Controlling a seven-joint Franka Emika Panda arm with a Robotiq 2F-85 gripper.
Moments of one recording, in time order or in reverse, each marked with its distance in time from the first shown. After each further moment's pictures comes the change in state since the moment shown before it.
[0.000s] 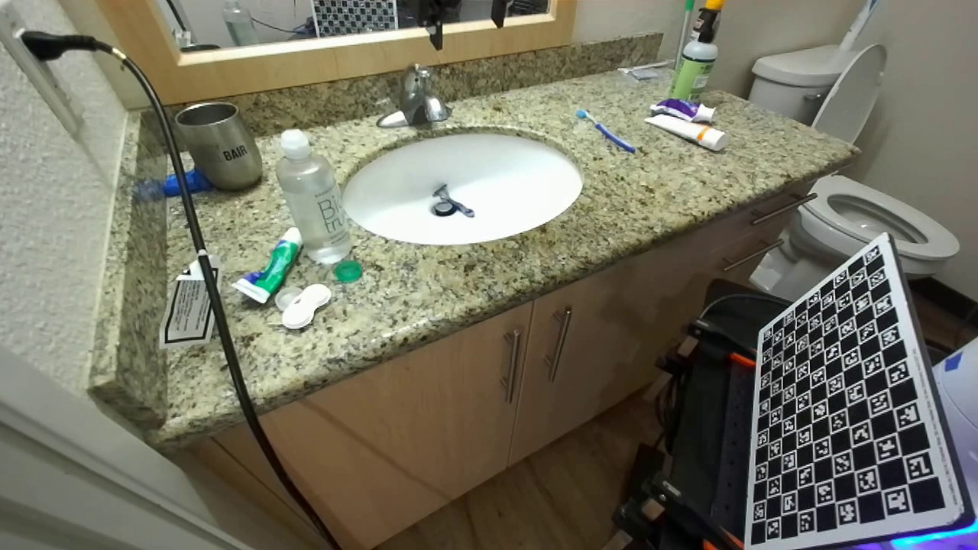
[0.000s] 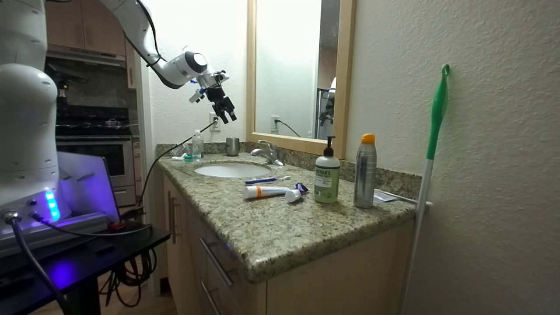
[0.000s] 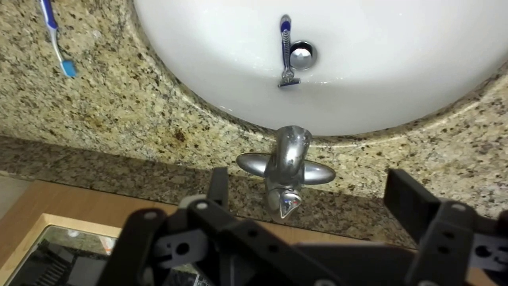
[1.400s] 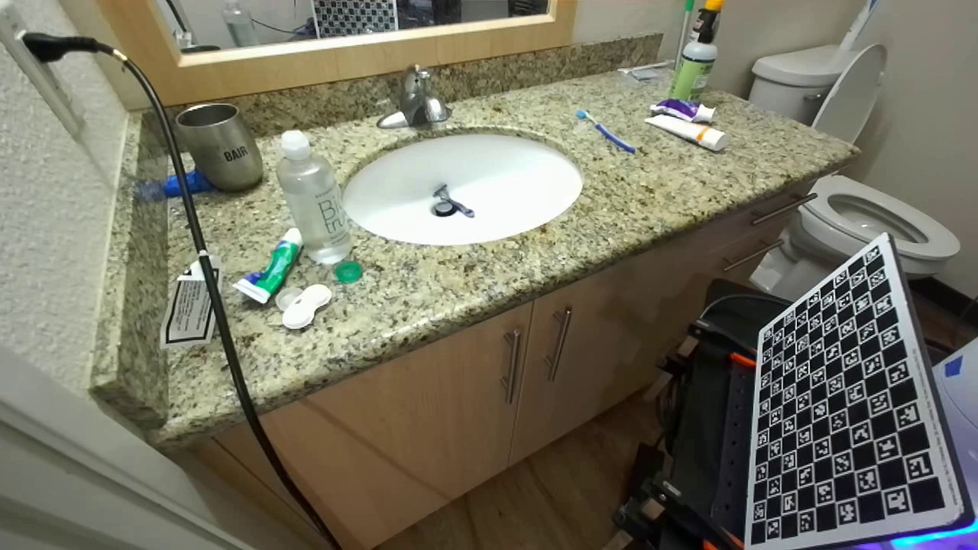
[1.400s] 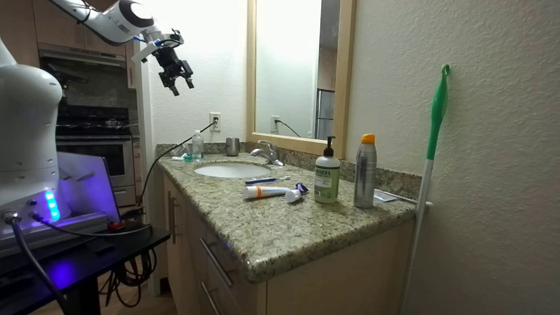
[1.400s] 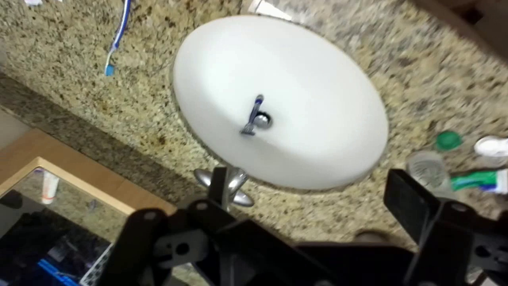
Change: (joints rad) arm 0.095 -0.659 0.063 -0.334 0.188 -0.361 -0.517
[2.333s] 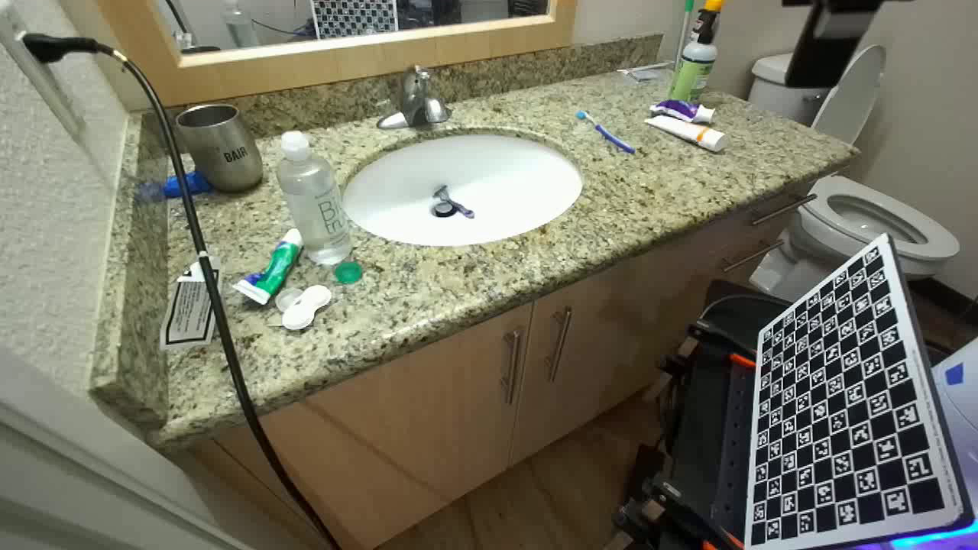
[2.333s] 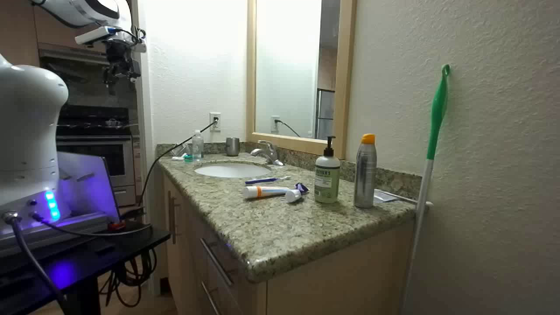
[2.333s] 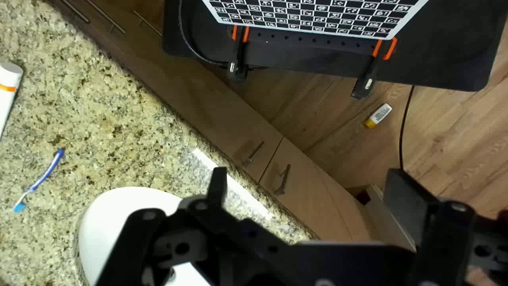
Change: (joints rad) arm 0.137 -0.196 0.146 -0.032 0.263 -0.632 -0.085
